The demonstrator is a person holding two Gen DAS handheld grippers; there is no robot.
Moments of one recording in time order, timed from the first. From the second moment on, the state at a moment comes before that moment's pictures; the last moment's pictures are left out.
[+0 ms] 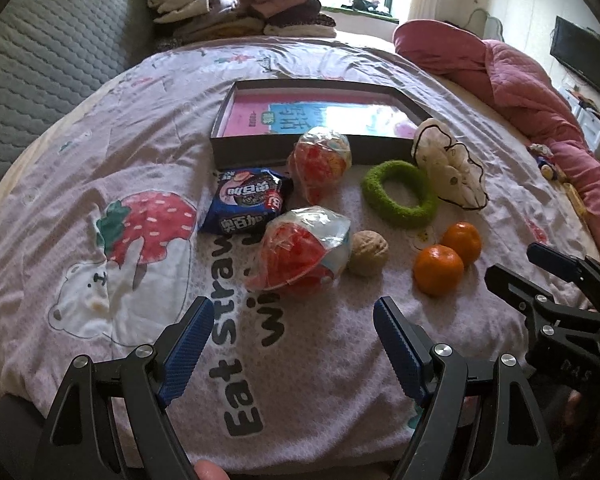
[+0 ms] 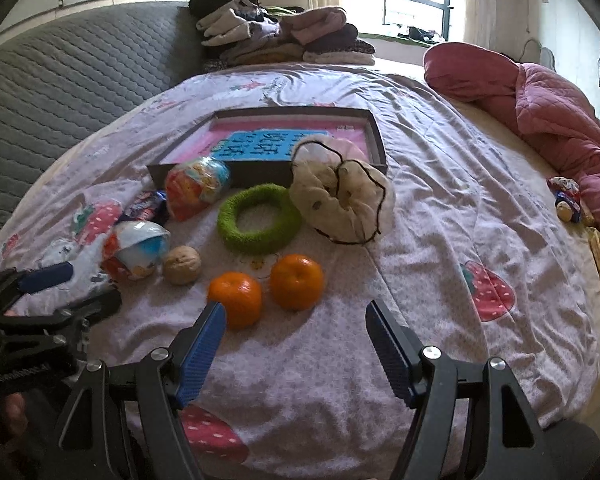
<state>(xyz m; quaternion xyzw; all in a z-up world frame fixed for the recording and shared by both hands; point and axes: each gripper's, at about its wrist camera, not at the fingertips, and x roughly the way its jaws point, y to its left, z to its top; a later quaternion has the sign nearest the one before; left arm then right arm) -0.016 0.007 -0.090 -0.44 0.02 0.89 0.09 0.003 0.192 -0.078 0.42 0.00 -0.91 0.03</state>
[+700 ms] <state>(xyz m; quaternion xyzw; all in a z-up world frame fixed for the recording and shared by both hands) -0.045 -0.001 -0.114 -0.42 -0.01 0.90 0.10 -0.022 0.200 -0.107 0.44 0.02 -0.90 0.03</state>
